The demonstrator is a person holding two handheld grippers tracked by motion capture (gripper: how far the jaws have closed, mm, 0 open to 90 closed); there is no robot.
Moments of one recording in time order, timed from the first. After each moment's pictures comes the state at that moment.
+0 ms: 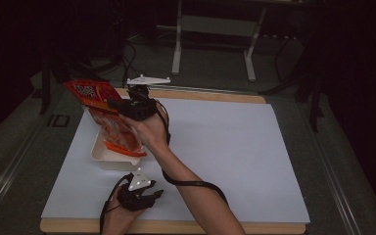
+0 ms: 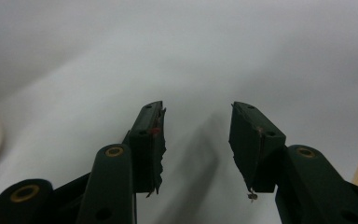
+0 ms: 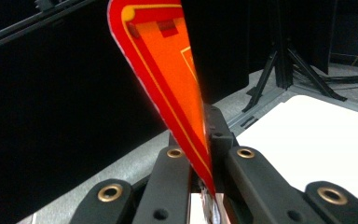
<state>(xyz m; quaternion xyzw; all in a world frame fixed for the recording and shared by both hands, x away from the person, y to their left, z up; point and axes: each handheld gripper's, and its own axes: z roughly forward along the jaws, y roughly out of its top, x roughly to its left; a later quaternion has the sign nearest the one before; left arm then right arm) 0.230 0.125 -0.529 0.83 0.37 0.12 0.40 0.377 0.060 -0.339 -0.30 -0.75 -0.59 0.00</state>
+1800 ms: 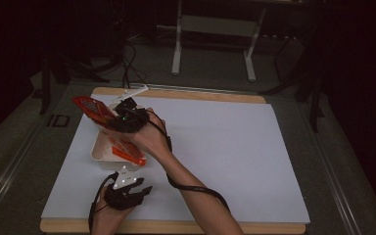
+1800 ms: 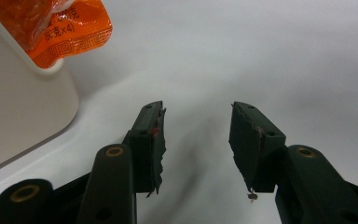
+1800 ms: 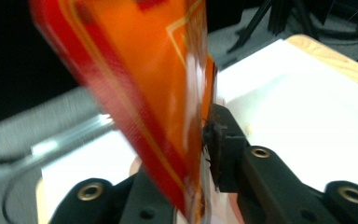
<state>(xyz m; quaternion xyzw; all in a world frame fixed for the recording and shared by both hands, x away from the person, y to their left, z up) 0.227 0.155 -0.523 0.81 0.40 0.14 0.40 0.376 0.083 -0.374 -0.25 -0.85 -0.46 -0.03</state>
